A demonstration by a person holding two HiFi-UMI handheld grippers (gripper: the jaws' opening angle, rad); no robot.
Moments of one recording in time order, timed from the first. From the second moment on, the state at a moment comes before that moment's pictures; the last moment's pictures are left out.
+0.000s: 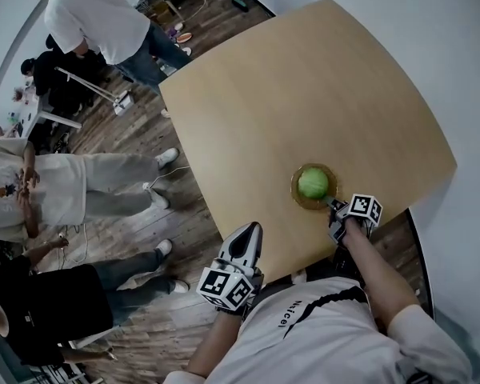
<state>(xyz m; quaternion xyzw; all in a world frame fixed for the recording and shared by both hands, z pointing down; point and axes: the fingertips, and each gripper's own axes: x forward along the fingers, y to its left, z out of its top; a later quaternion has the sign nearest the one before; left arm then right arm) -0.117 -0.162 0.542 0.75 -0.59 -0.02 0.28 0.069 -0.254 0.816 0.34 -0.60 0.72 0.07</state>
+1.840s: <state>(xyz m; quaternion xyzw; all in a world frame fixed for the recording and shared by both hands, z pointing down) -0.103 -0.073 0.444 0.85 -0.48 -0.01 0.21 -0.033 -0.102 0.451 0.34 -0.92 0.20 0.03</state>
